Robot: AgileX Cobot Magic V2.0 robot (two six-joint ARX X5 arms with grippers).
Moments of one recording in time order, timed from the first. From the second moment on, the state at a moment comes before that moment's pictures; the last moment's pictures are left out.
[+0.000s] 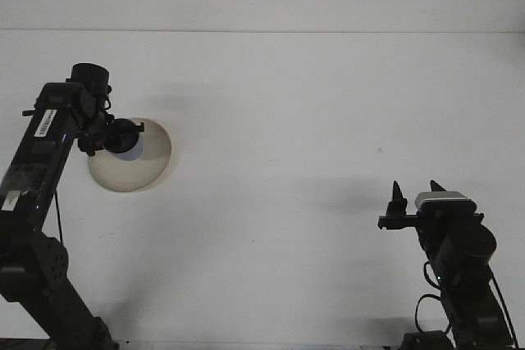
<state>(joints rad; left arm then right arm) 0.03 1.84 1.77 -1.10 -0.13 -0.13 0.08 0.59 0.58 -0.28 0.00 0.07</state>
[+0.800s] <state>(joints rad) 0.09 1.95 1.79 -1.09 -0.05 -0.09 0.08 0.59 0.58 -0.28 0.00 0.07</state>
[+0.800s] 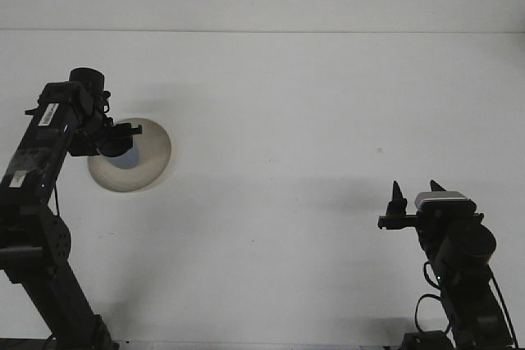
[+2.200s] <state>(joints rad) -0.15 0.66 0.71 -0.32 -0.05 -0.13 0.08 0.59 0.58 -0.28 0.00 0.07</state>
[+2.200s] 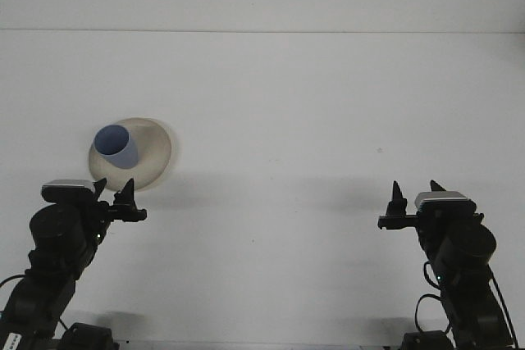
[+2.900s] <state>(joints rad) -0.16 0.62 0.57 -0.14 -0.05 -0.09 0.08 0.59 0.58 -0.27 0.00 0.07</state>
